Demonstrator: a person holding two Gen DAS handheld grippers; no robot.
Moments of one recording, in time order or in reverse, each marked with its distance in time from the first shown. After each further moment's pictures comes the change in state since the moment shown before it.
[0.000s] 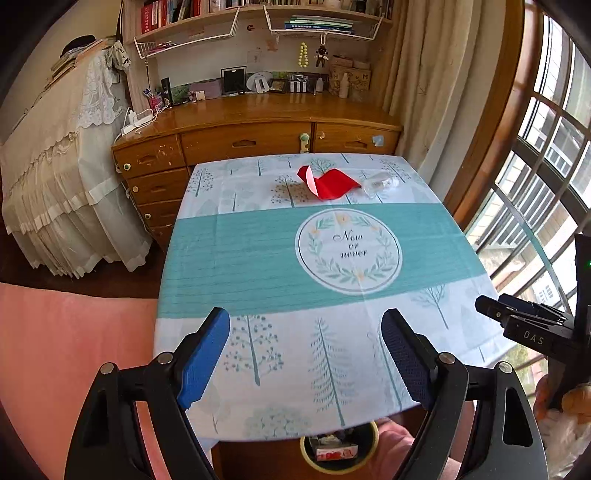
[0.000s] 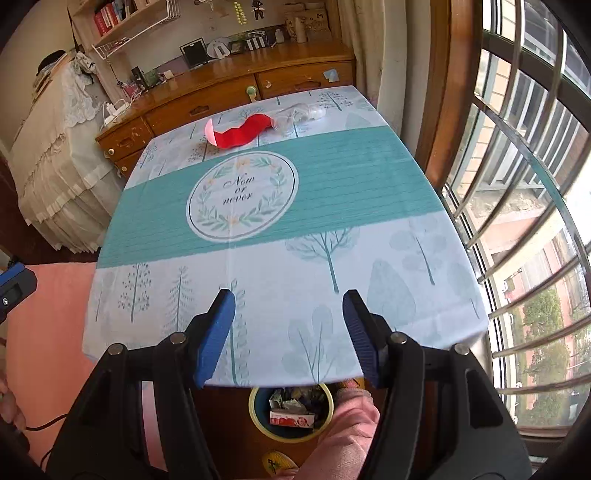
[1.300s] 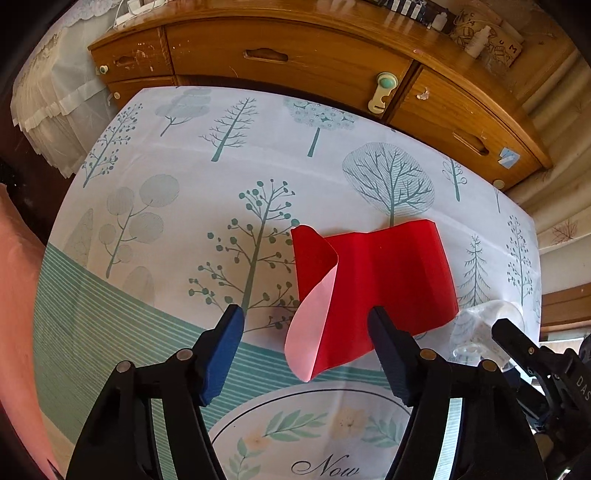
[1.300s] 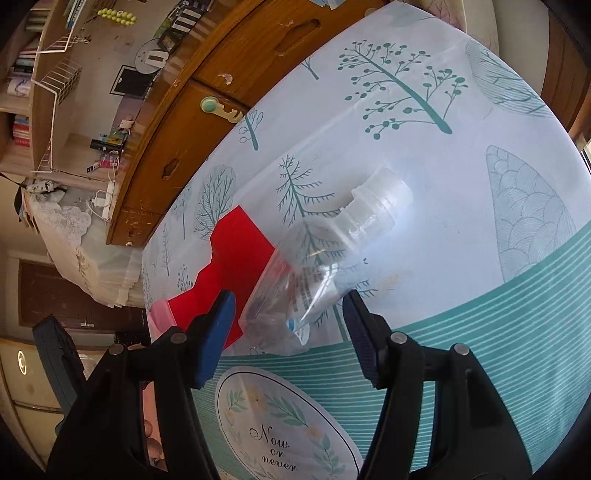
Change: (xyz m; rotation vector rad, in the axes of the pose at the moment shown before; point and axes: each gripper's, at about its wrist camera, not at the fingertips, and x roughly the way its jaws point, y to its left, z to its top) left arm 0.438 -0.012 0.229 -0.409 0.343 0.090; right arm 0.375 -0.079 0.308 0.445 0.264 0.344
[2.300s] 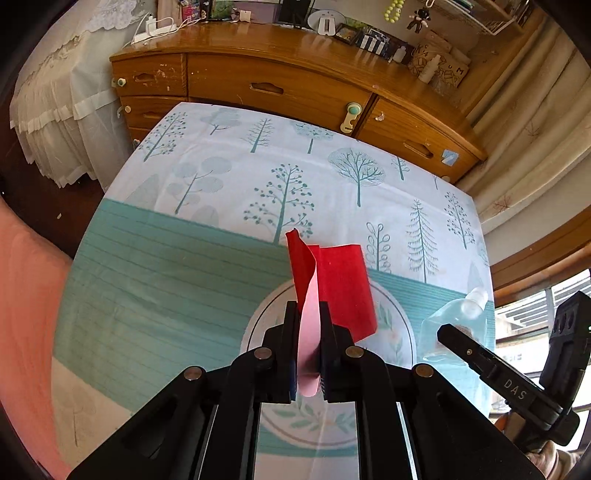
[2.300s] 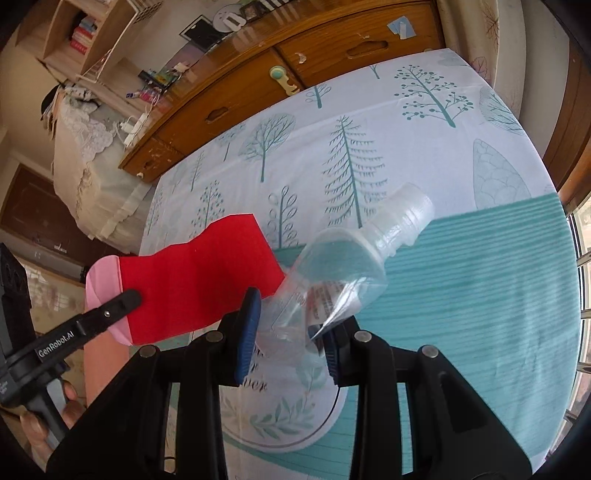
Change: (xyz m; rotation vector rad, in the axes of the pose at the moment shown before) left arm -0.141 0.062 -0.126 0.046 -0.132 -0.136; right arm -0.076 0.036 -0.137 -0.404 -0.007 -0.054
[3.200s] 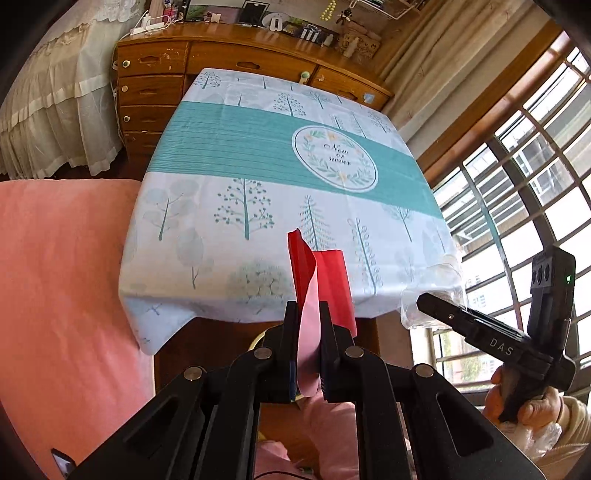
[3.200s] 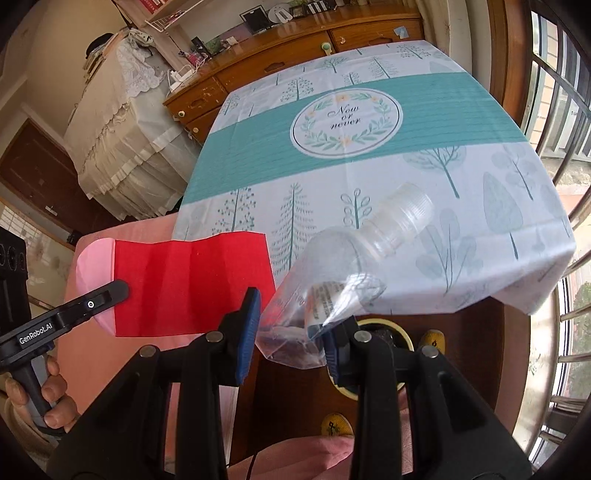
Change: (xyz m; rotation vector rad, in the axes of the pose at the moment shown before) left arm -0.249 0.205 -0.333 0.219 0.050 -0.224; right arm -0.164 0.182 -0.423 -0.048 -0.047 -0.105
